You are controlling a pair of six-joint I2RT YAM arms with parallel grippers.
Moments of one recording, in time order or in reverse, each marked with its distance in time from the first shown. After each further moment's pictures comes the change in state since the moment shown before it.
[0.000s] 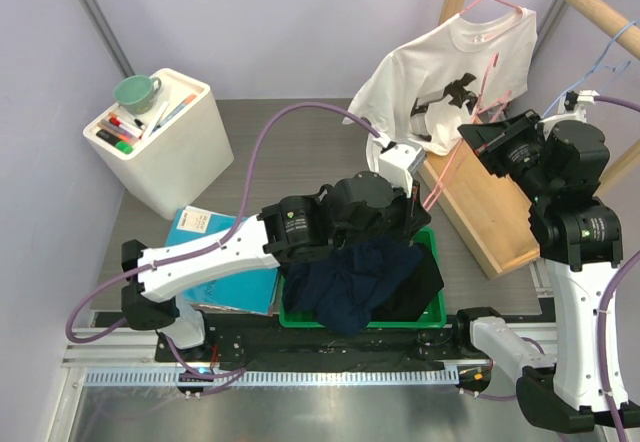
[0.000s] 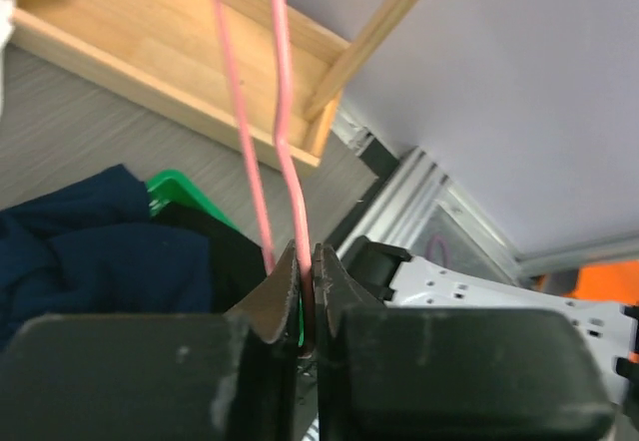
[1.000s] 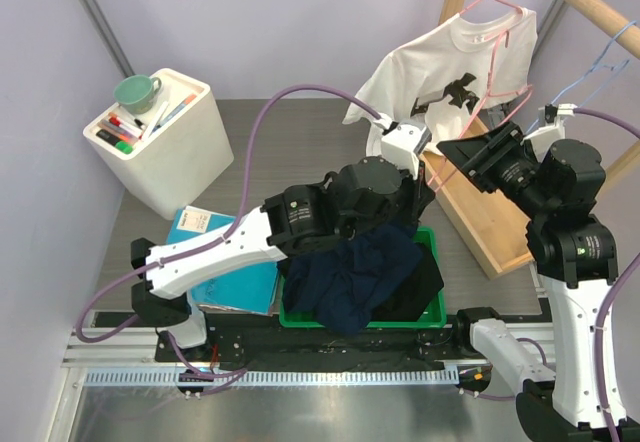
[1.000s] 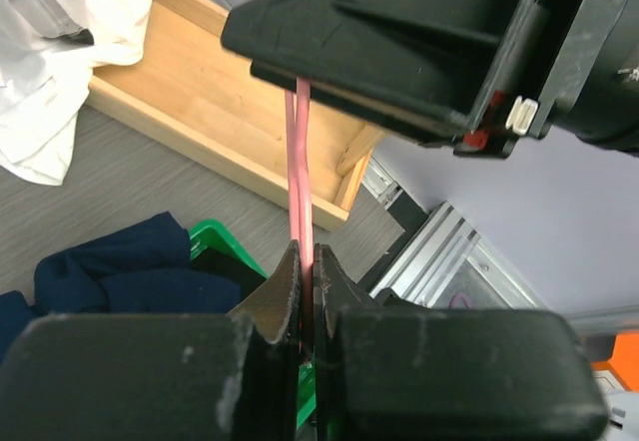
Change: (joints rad) left arm 0.005 0.069 0.172 -0.070 -0.147 0.052; right arm -0.004 -0.082 -0.112 0.042 -0.206 -0.042
